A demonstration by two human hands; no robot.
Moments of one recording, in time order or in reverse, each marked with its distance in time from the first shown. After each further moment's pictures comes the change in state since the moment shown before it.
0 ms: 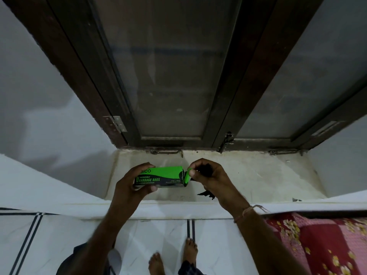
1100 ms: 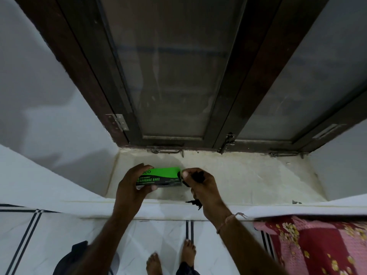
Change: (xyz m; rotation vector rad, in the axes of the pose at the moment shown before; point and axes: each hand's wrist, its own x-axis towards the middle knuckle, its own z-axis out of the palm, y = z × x) left_hand 0.000 -0.027 0.009 0.206 0.112 0.022; right_hand -0.001 0.034 0.039 0.158 0.249 0.178
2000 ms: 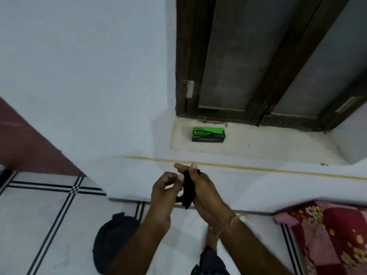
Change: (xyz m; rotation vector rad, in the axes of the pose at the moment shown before) left_hand -0.224 0.011 -0.120 -0.662 0.024 -0.467; right_hand -0.233 0.057 0.184 0.064 -0.281 0.134
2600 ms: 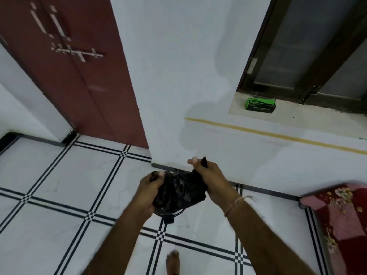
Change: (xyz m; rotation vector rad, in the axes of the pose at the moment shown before) left_hand -0.192 -0.043 -0.275 -0.144 0.152 -0.219; right_hand -0.134 0.128 0.186 -0.173 -0.008 0.025
